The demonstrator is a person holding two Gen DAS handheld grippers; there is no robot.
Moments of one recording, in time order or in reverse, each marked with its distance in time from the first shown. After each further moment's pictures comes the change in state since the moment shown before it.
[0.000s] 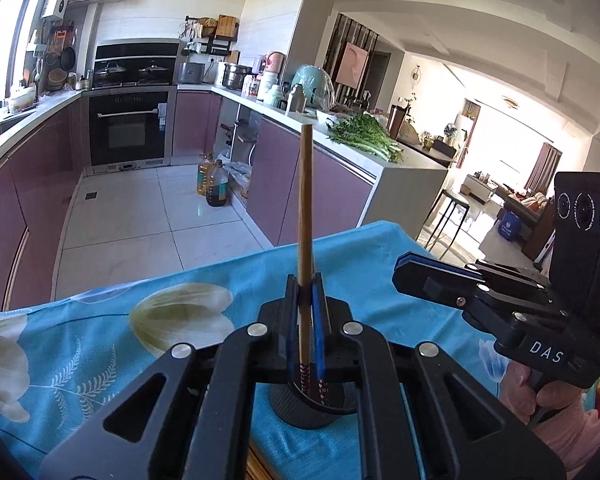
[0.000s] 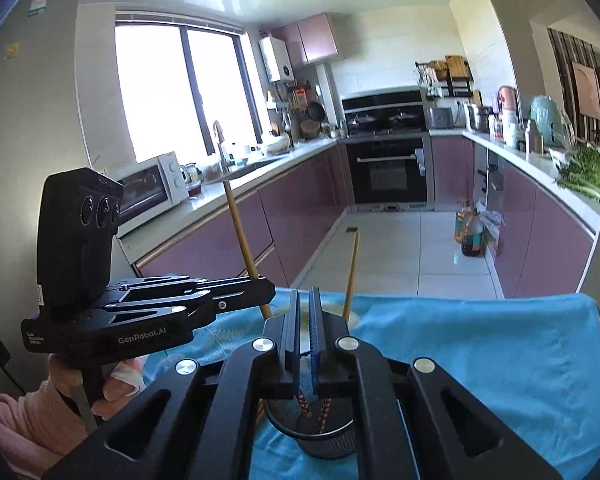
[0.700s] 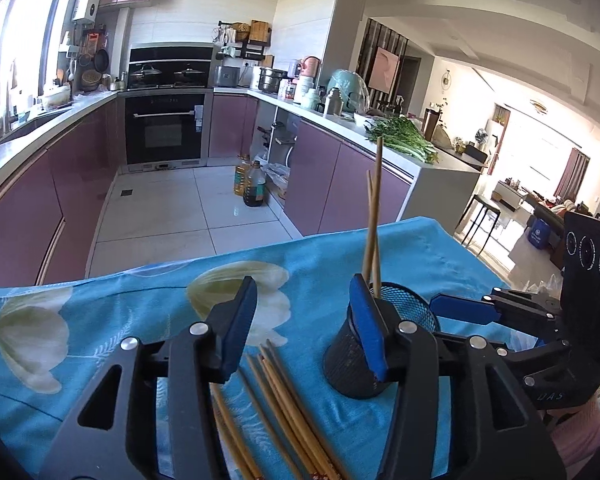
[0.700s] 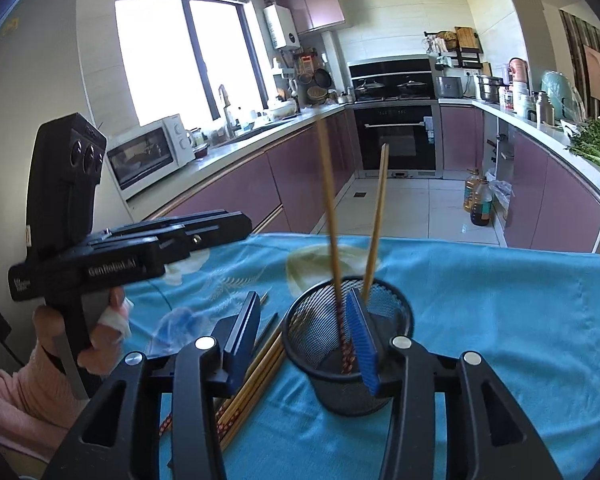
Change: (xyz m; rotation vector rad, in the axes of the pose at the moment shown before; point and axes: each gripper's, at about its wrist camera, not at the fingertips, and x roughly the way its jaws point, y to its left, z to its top) left arm -0.024 0.052 -0.035 -0.027 -0.033 0.135; right arm 0.009 0.035 -0.051 -0.037 0.122 0.035
